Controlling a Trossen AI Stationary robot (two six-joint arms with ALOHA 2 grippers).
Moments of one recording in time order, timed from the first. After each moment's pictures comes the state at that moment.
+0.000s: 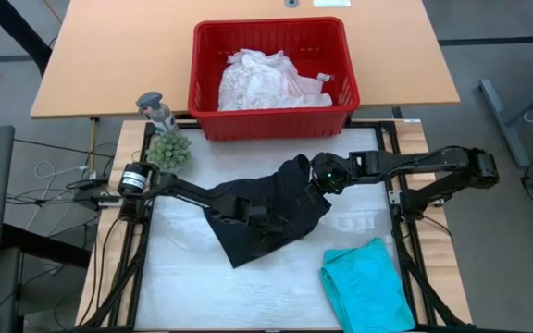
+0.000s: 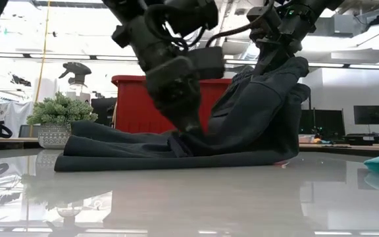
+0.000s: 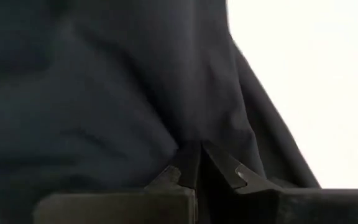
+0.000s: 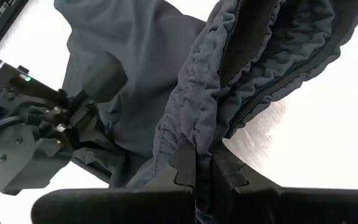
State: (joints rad) left arm -0.11 1.97 1.25 -0.25 -0.01 -0.09; right arm -0.07 1.29 1.00 -0.59 0.08 0.78
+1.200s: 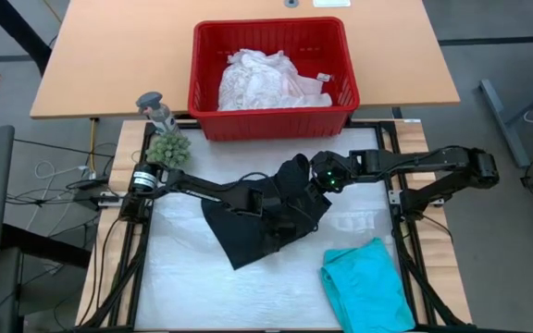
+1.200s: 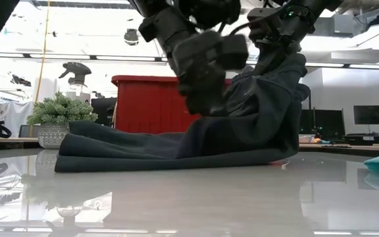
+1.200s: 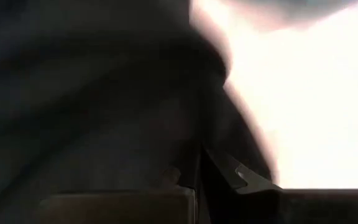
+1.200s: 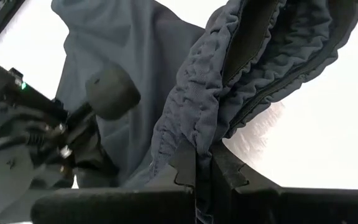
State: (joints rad) left arm -0.07 2.04 1.46 -0.39 0.15 -0.09; right arm -0.09 1.29 1.00 -0.59 0.07 0.74
